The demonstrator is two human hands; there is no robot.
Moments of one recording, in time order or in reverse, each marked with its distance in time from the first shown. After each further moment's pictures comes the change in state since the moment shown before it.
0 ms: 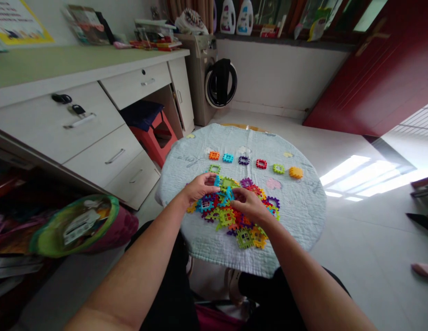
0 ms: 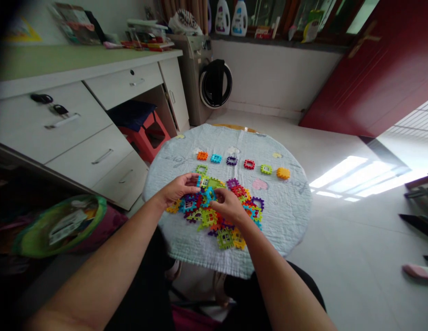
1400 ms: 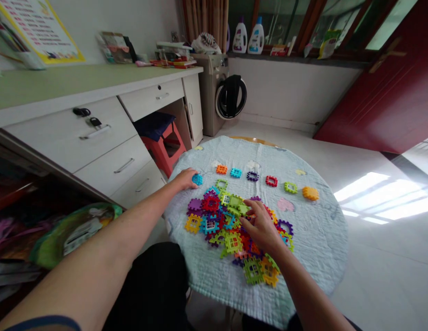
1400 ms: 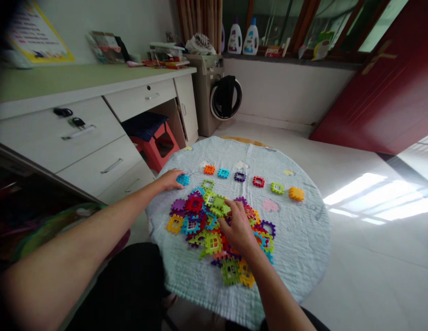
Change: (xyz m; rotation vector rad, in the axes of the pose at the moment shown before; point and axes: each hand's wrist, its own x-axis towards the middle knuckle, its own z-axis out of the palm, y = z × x) left_hand 0.100 -0.032 -0.140 1.224 0.141 0.016; right_hand 0.010 -0.001 -0.002 -0.117 0.191 -0.093
